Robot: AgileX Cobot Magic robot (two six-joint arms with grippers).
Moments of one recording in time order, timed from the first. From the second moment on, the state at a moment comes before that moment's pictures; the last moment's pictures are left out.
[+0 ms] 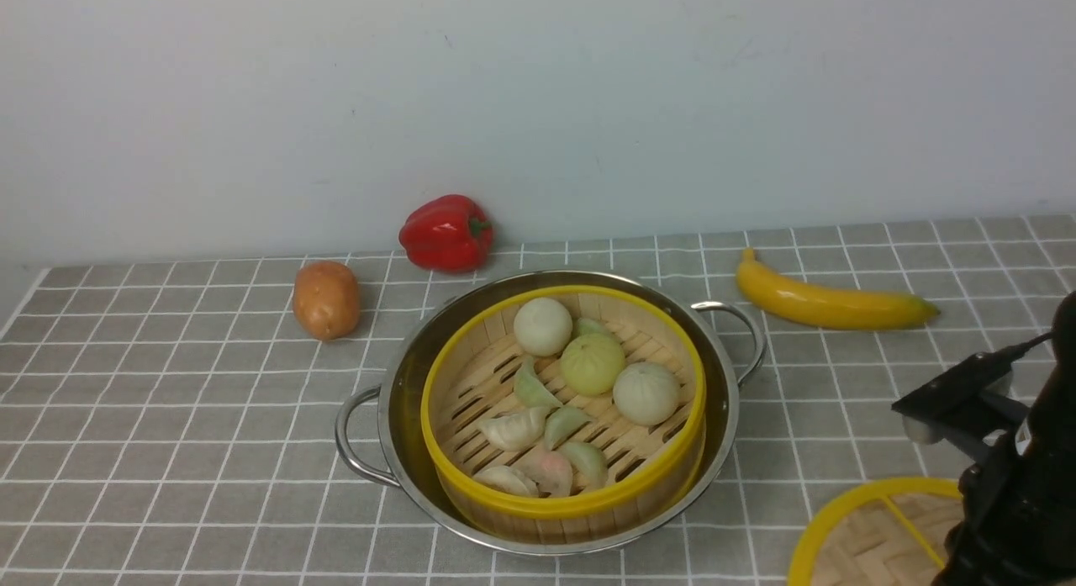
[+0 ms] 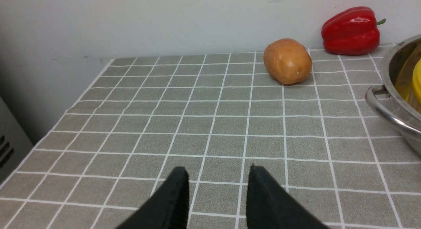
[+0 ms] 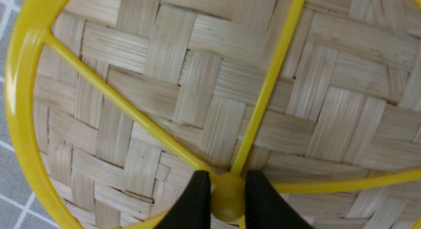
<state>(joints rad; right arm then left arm) 0.27 1.57 -0.81 0.09 1.04 -0.23 0.15 0.00 0.01 -0.01 0.34 0.10</state>
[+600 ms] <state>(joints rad) 0.29 1.37 -1.22 0.11 1.22 -0.36 0.15 0.00 0.01 -0.01 0.34 0.10</state>
